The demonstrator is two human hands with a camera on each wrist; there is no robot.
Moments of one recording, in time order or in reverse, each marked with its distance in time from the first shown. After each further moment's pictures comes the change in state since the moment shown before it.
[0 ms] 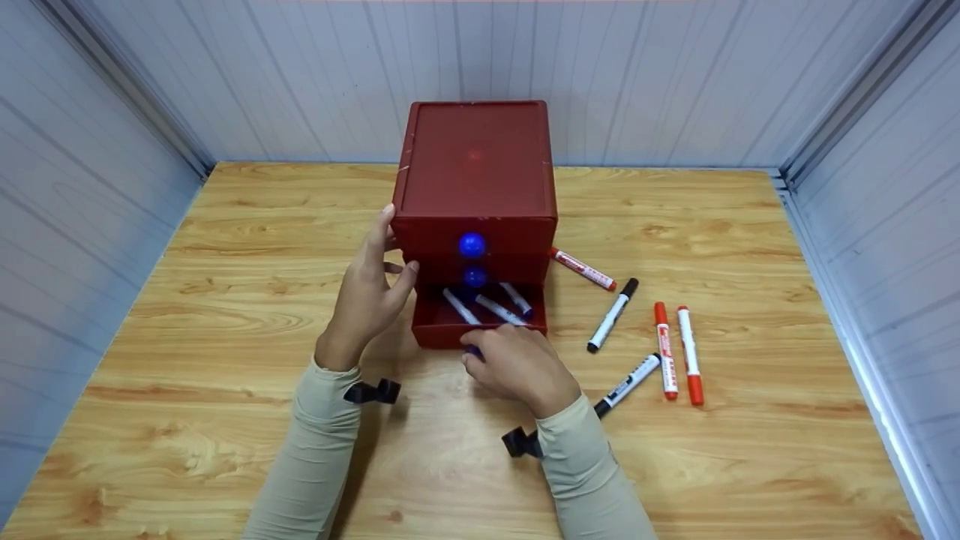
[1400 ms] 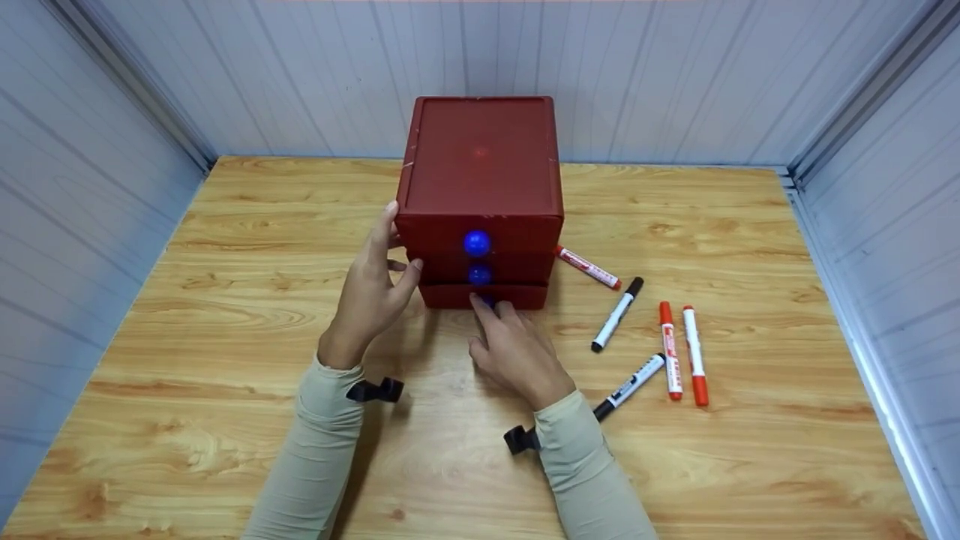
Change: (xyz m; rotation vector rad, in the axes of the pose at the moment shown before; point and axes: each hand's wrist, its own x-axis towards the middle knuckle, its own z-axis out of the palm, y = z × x) left_hand 0.000 0.001 0.000 -0.001 0.011 0.013; right_hand 0.018 0.021 0.029 -0.023 0.244 0.039
